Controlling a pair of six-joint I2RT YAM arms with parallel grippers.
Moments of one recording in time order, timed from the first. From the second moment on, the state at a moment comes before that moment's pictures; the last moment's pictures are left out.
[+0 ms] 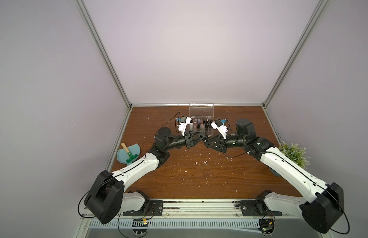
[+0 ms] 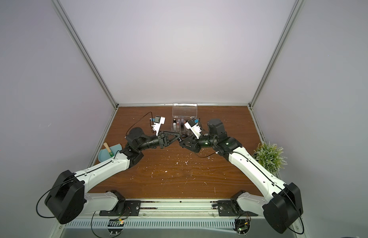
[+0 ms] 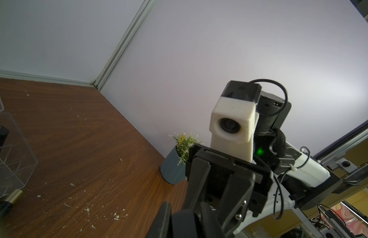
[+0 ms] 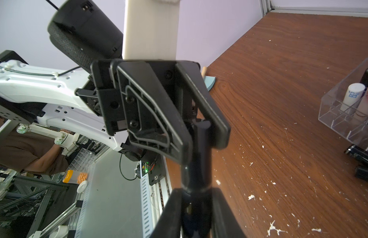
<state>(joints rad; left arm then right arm) -0.57 1.29 0.72 0.67 0.74 -0.77 0.56 1.21 1.03 -0.31 -0.78 0.21</state>
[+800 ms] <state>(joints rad) -0.58 1.72 1.17 0.35 0.38 -0.36 0.48 0.91 1.04 -0.39 -0.39 0.22</state>
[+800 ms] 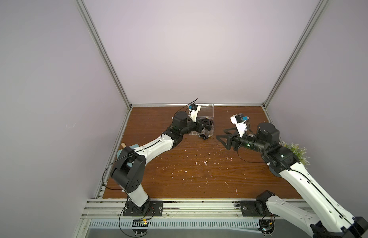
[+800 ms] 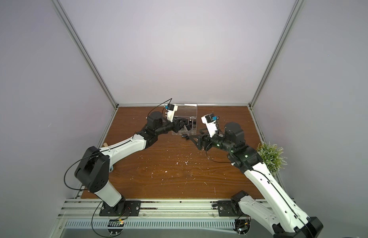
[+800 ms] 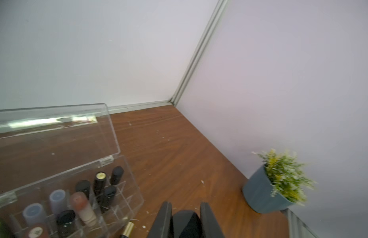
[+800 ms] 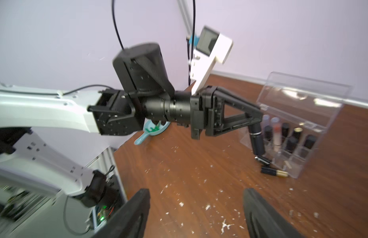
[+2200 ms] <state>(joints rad) -0.70 2.13 1.51 0.34 -0.05 0.01 0.38 0.78 1.04 -0.45 -0.18 0.19</state>
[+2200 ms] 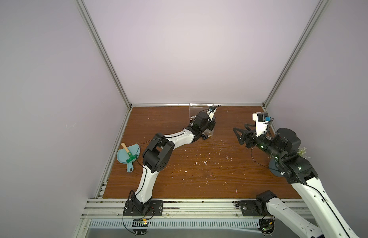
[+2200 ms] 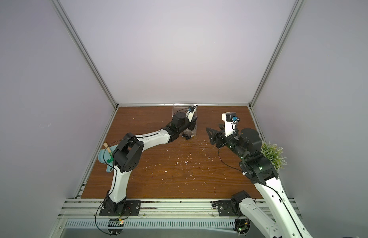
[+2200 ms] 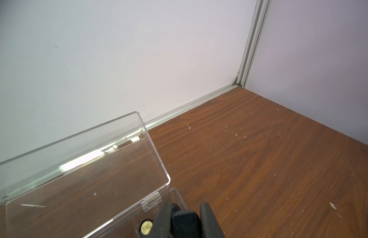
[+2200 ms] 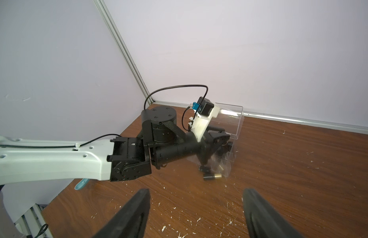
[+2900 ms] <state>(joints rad) -0.69 2.19 1.53 0.36 -0.04 -0.01 0.37 0.77 1.04 -0.46 -0.18 0.19</state>
